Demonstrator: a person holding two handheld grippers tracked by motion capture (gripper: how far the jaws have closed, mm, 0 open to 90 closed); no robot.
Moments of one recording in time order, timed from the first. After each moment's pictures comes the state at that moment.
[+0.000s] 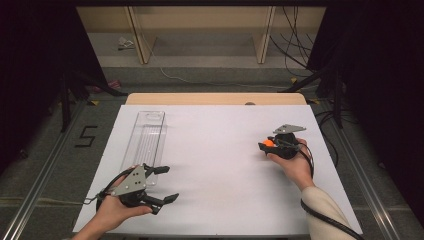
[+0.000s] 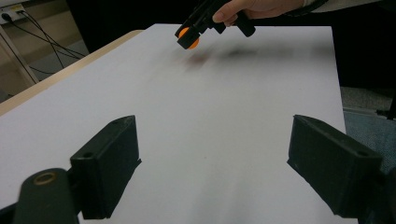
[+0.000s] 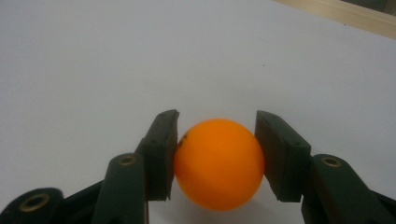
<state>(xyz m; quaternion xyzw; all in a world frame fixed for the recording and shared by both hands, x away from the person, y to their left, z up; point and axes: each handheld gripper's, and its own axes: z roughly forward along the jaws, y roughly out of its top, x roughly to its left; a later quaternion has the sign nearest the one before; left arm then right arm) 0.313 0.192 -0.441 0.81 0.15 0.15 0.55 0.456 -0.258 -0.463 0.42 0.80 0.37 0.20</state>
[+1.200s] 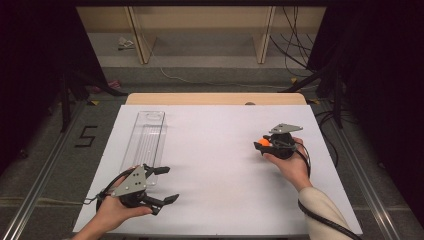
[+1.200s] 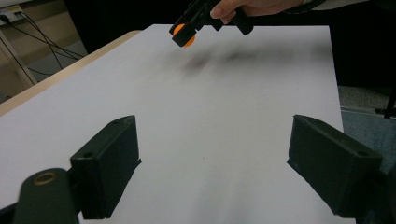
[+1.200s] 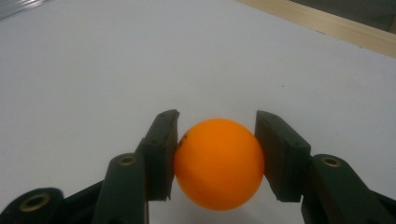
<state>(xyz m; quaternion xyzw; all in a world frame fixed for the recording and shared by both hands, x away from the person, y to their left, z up) 0.312 0.191 -0.441 0.81 0.15 0.15 0.55 0.451 -0.243 -0.453 0.40 0.81 0.39 0.20</state>
